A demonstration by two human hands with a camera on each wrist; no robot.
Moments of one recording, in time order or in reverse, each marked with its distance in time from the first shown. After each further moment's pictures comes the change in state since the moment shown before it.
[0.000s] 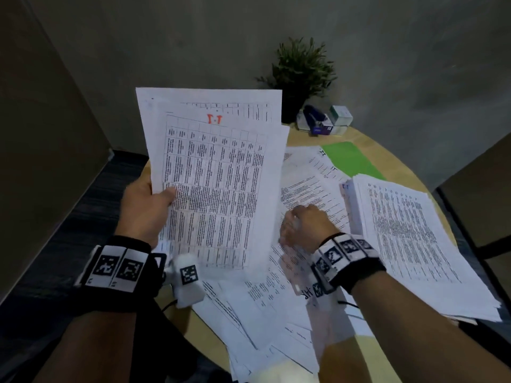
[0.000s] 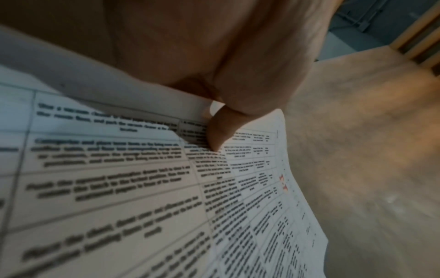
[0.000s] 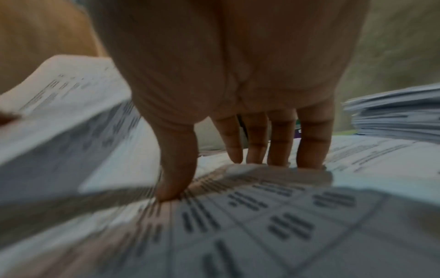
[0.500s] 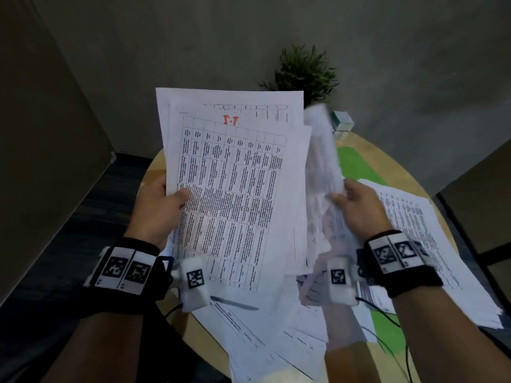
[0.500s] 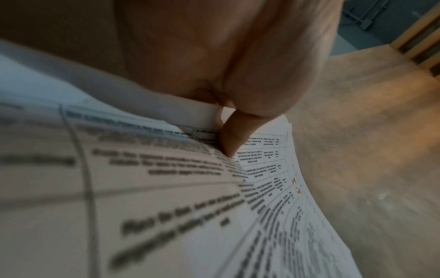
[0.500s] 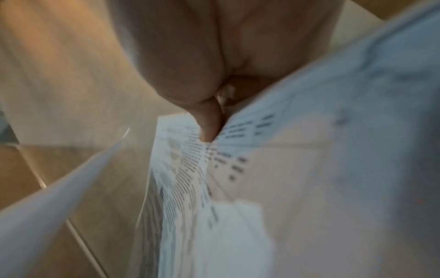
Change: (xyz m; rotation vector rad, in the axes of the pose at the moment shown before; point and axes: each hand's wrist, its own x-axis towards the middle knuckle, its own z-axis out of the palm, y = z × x) left_hand -0.013 0.013 0.011 -0.094 -0.127 0.033; right_hand -0.019 0.042 -0.051 0.761 0.477 -0.048
